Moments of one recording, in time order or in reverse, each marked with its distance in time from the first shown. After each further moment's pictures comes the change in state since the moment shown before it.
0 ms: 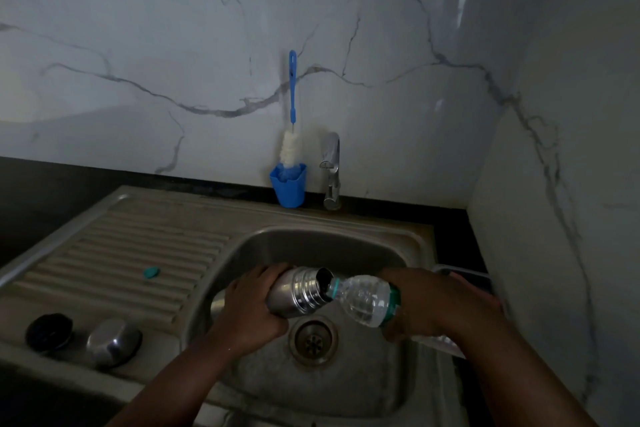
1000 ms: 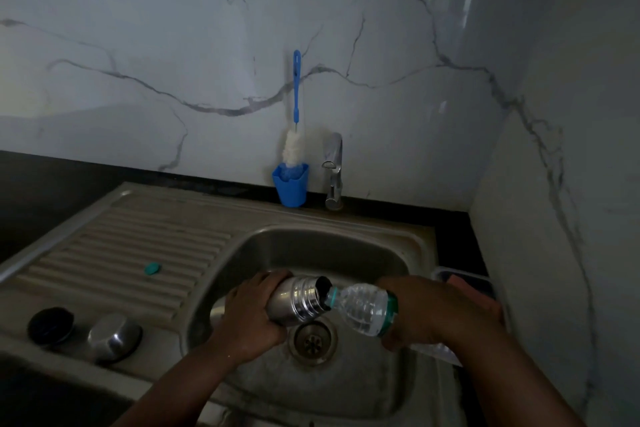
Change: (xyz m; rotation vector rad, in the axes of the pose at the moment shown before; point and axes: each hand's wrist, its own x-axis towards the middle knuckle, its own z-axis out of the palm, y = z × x) left_hand -0.012 0.001 0.002 -0.047 -0.022 -0.022; right_hand 0.004 -0.001 0.010 -0.016 -0.034 0.026
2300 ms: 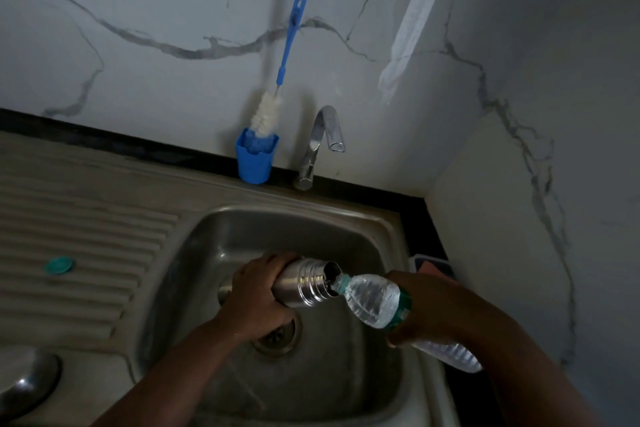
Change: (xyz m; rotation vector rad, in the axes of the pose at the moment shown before) left_hand 0.059 -0.045 0.048 -0.354 -0.105 0.178; right_hand 0.009 -0.032 -0.001 0.078 -0.007 0.290
